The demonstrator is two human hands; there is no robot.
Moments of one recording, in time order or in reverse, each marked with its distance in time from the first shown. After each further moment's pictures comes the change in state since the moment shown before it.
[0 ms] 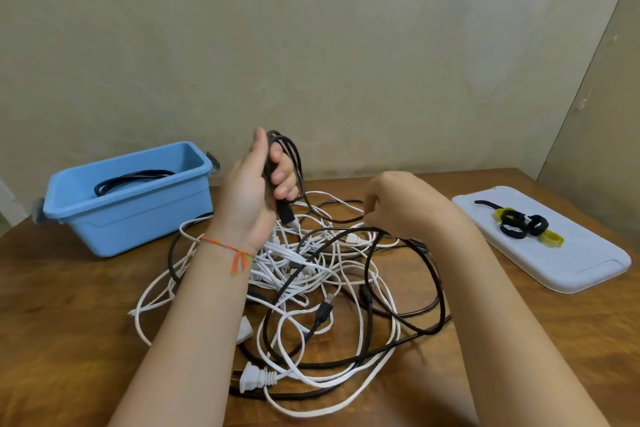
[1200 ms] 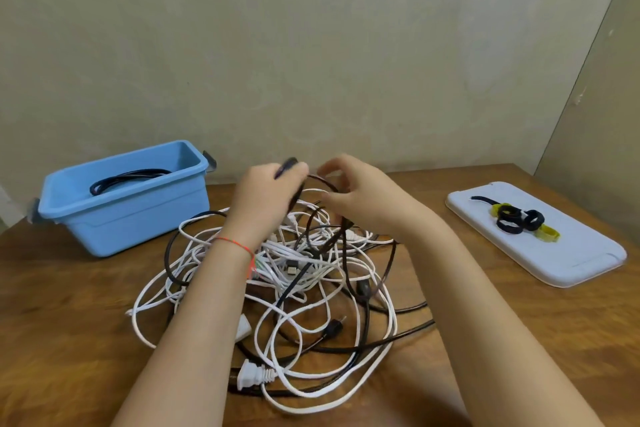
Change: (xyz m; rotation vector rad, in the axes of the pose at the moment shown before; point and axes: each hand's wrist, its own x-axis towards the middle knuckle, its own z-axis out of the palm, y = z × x) left_hand -0.001 -0.008 0.003 1.132 0.182 0.052; right_hand -0.004 -0.030 0.001 0.576 -0.008 -0.130
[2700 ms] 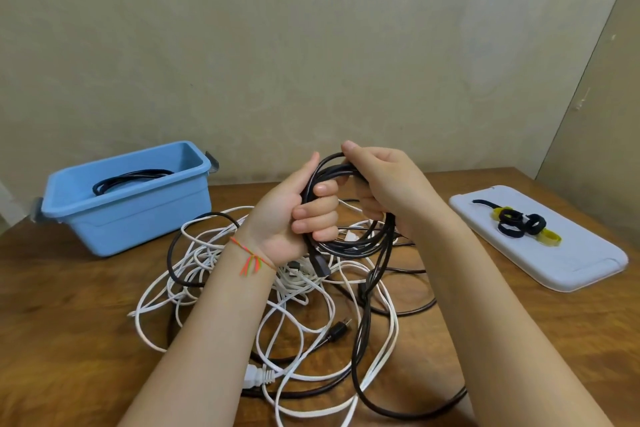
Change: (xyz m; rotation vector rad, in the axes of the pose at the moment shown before) left_hand -0.014 0.011 0.010 -1.212 -0.793 -0.406; right_hand -0.001 0.006 -0.011 0.687 0.137 0.065
